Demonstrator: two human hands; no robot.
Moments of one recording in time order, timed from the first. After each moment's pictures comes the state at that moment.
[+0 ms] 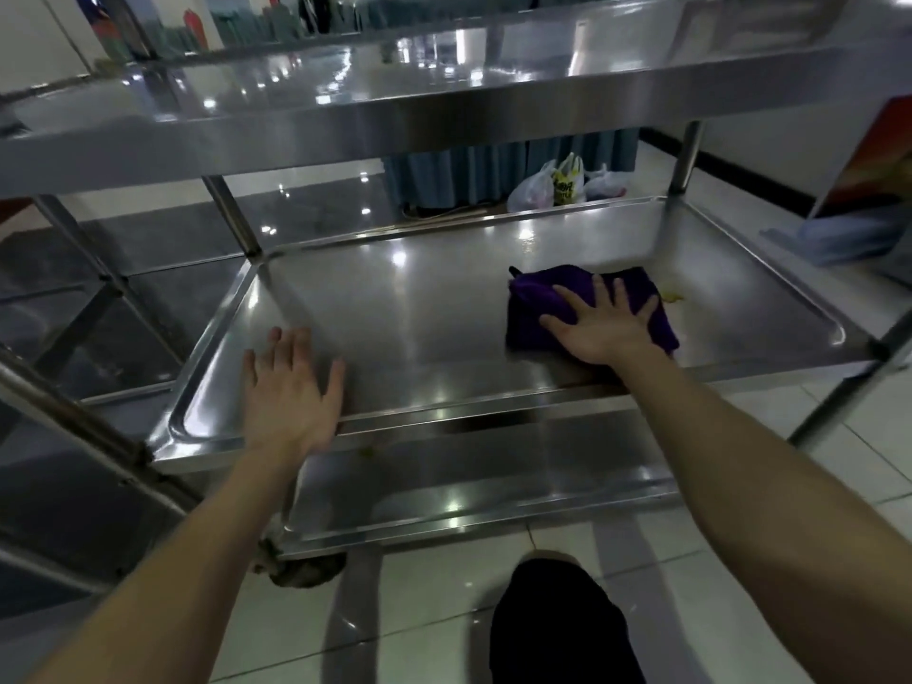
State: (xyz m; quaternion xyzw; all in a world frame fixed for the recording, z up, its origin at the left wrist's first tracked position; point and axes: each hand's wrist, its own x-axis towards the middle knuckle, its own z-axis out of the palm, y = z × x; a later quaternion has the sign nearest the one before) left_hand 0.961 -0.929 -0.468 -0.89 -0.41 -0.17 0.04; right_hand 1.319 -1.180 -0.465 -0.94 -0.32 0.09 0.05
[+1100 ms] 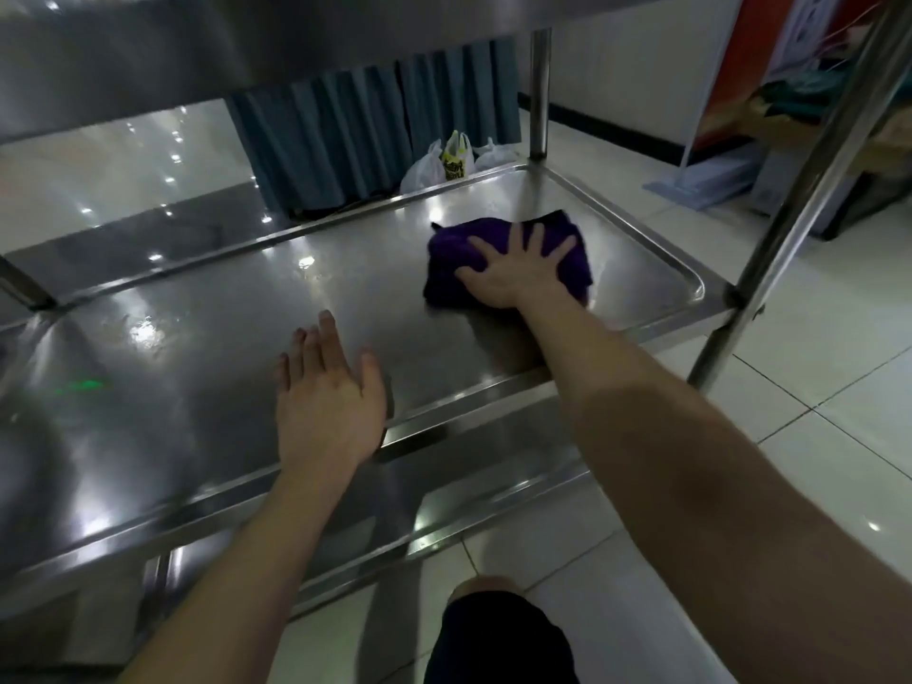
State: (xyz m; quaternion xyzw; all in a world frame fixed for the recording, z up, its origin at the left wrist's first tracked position) left_hand 1.139 -1.062 -0.476 -0.94 -0.31 -0.14 -0.01; right_hand 1.405 -1.189 -0.451 -0.96 -0.26 0.07 0.05
